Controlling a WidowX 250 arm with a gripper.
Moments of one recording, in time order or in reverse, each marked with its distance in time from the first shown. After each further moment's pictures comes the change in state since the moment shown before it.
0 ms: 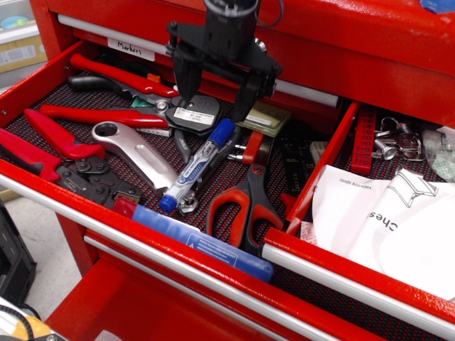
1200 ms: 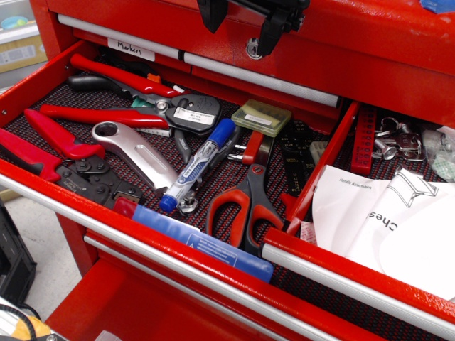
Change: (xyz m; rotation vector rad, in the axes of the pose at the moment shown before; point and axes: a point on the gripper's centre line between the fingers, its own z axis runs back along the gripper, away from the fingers) arm 0.049 -0.001 0.051 0.008 -0.267 -0.036
